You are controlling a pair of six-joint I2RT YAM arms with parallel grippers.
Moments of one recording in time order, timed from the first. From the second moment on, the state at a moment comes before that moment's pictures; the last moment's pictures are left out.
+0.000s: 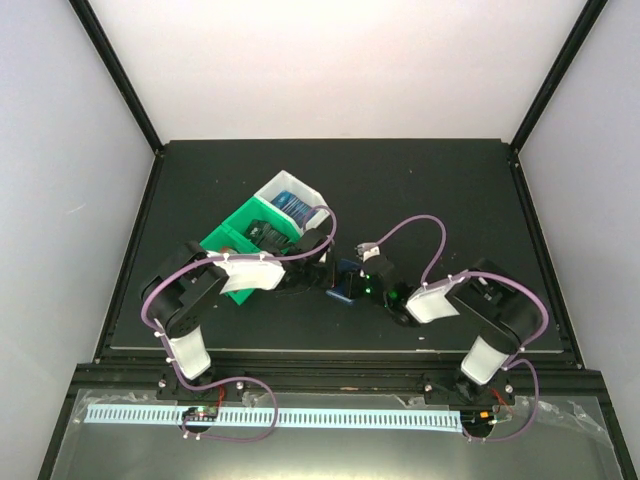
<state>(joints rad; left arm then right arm) -0.78 1.78 0.88 -0.08 0.17 -0.76 0.81 1.71 0.47 0.63 0.04 0.64</state>
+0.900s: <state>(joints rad) -0.81 1.79 0.83 0.07 0.26 -0.80 0.68 1.50 0.88 -0.51 -0.07 0.59</state>
